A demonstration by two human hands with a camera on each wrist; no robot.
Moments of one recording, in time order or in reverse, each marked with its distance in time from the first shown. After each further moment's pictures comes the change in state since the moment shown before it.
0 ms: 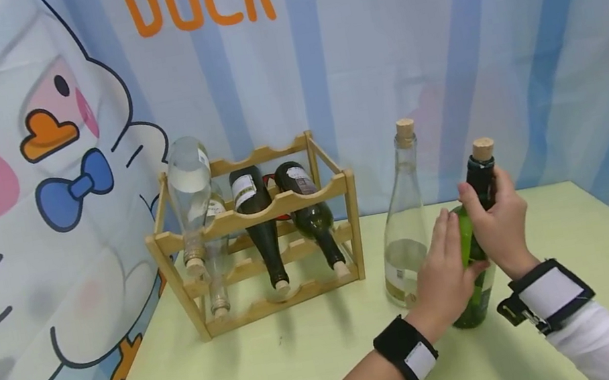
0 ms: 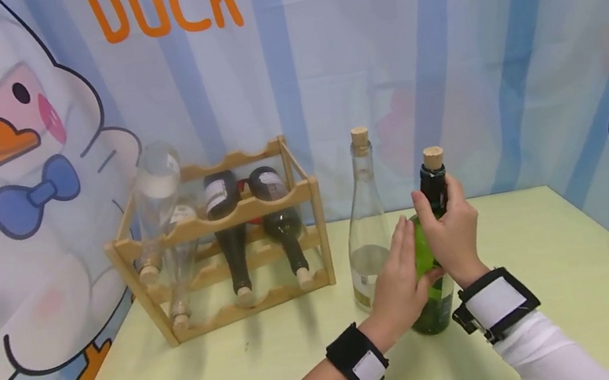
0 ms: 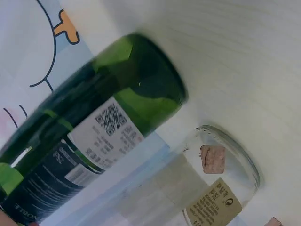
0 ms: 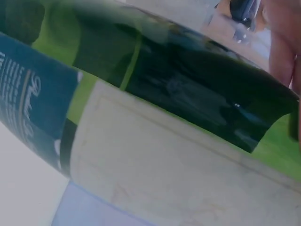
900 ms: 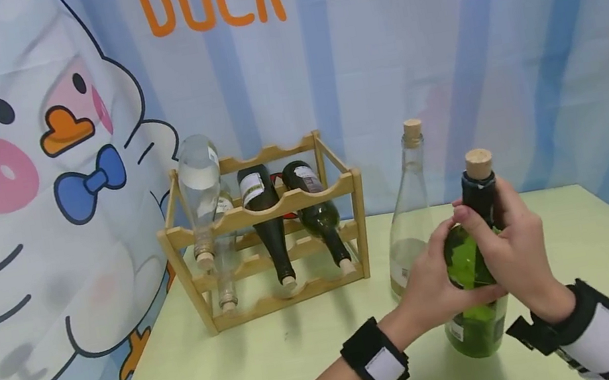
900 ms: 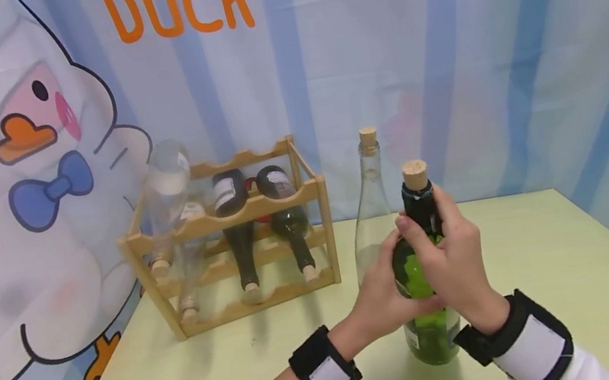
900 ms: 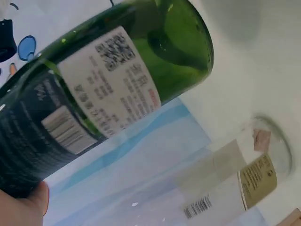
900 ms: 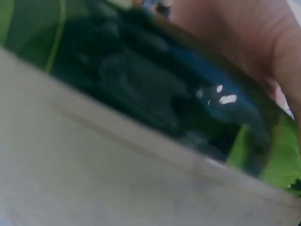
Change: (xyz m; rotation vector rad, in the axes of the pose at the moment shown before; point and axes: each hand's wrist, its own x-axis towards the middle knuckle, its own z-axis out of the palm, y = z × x) left_hand -0.003 -0.002 -0.068 -0.617 -0.207 -0.053; right_hand -0.020 -0.084 -0.027 0.165 -0.157 -0.174
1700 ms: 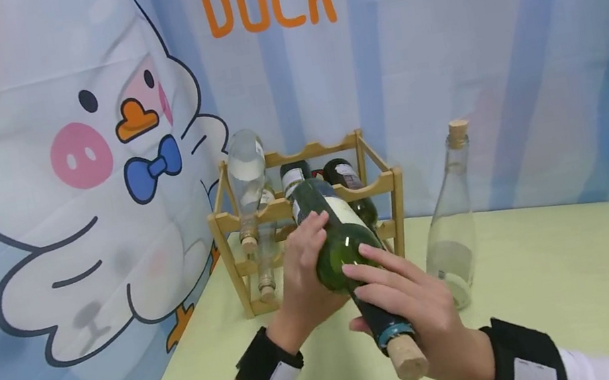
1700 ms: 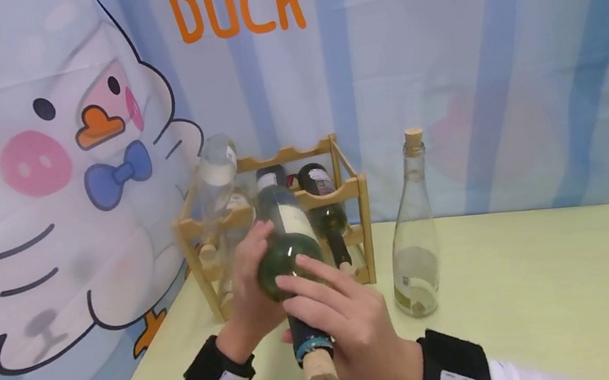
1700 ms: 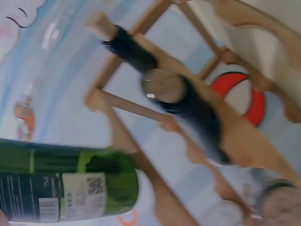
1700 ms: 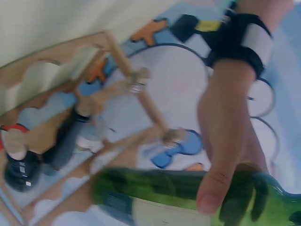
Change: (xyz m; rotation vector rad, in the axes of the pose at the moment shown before) left_hand -0.071 -0.024 -0.159 0.665 0.583 0.560; right_hand -0.025 -0.091 0.093 0.276 -0.002 -0.678
